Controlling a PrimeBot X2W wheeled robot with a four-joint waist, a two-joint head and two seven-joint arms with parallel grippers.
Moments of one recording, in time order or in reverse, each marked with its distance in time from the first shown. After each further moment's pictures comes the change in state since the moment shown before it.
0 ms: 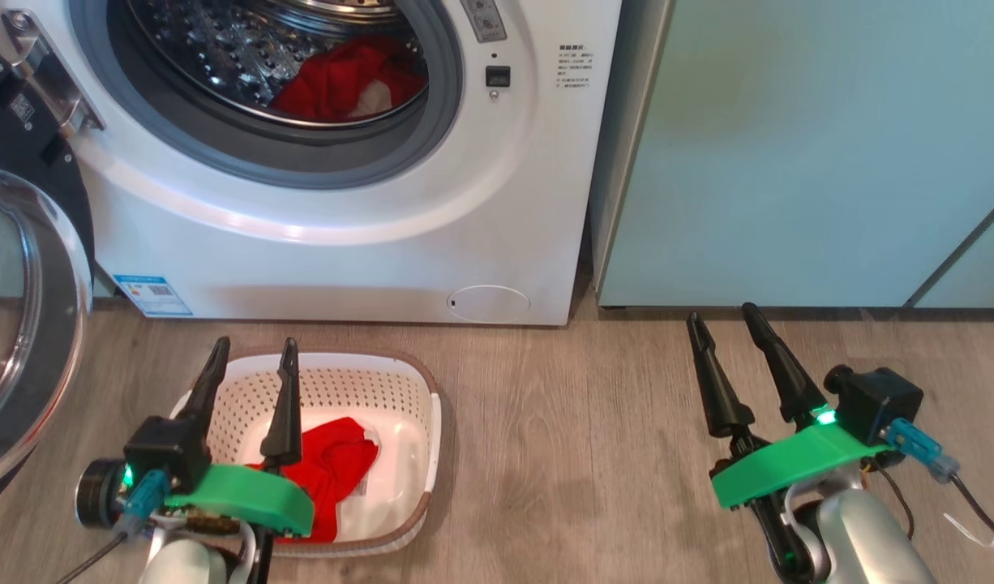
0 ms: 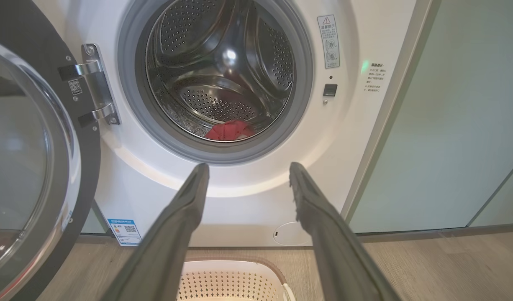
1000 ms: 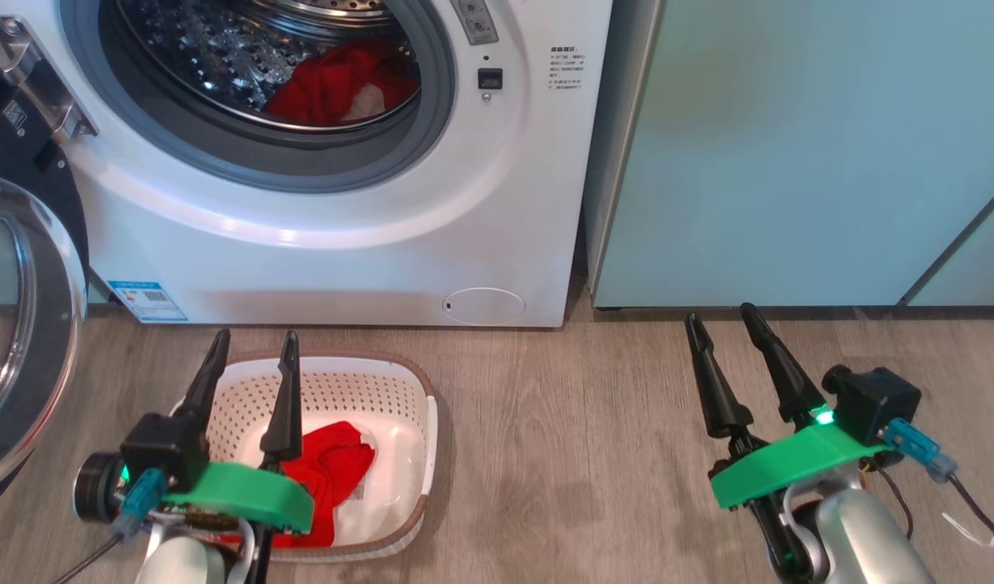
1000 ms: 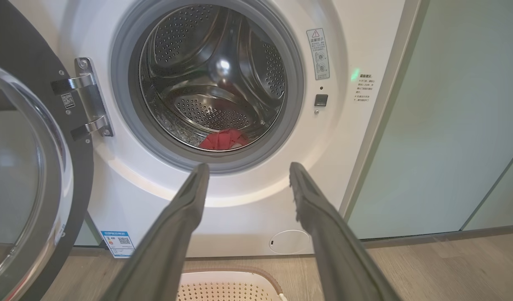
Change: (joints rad) left arm 0.001 0.001 0.000 -0.027 0.001 -0.008 0.000; right arm 0.000 0.000 0.002 0.000 -0.005 0.000 0.000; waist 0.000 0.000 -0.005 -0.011
